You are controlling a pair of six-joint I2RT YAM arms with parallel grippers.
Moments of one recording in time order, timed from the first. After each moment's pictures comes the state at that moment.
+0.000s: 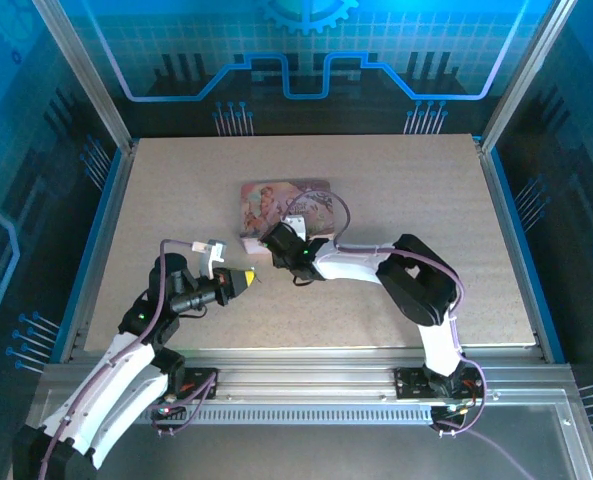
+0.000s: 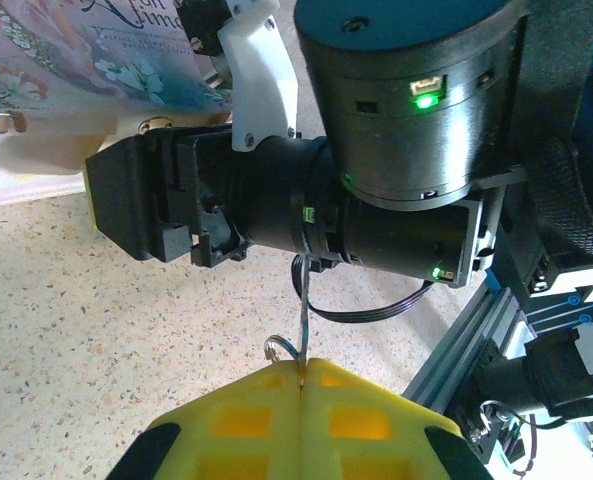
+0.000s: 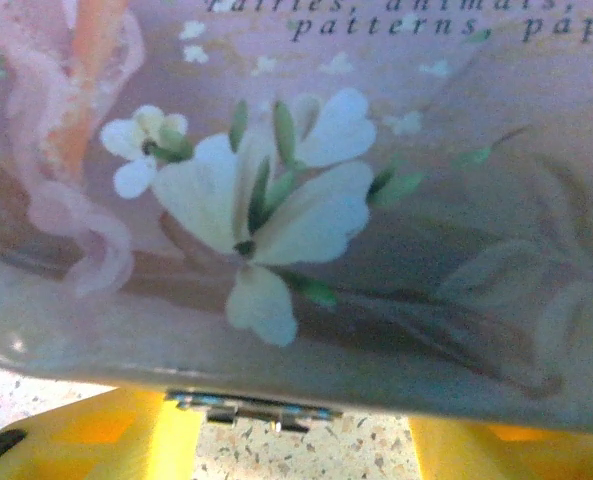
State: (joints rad) left arm -0.30 0.61 0.36 -0.16 0.59 -0.53; right arm 0.92 1.99 1.27 -0.26 0.45 0.70
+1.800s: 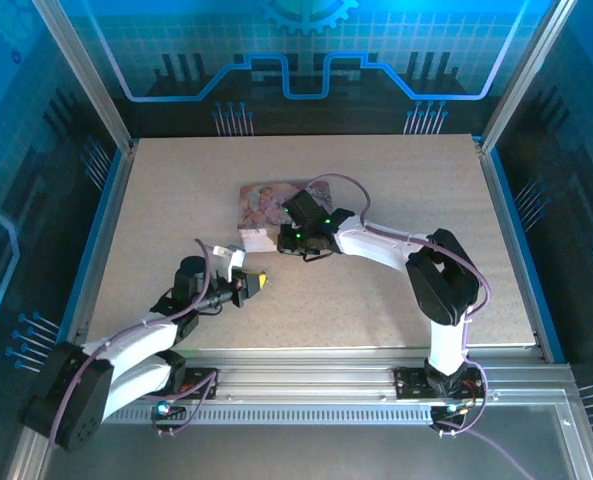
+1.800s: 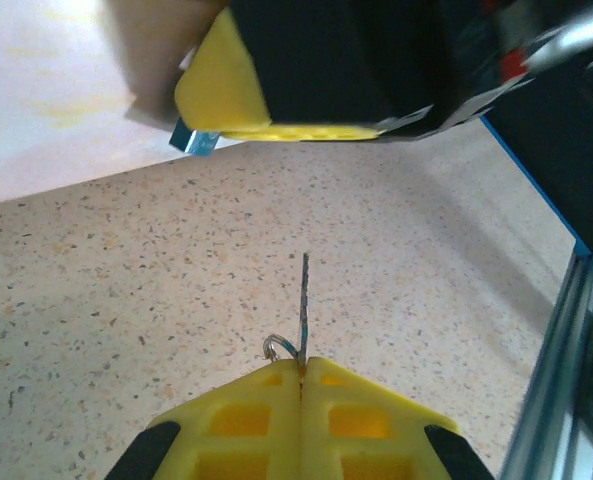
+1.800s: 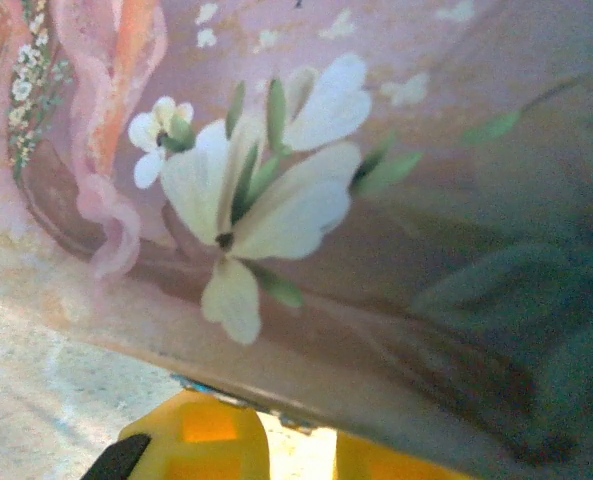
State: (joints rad) left arm -0.36 1.06 0.18 0.45 0.53 -0.40; right arm 0.76 1.88 1.36 -0.42 -0.13 0.79
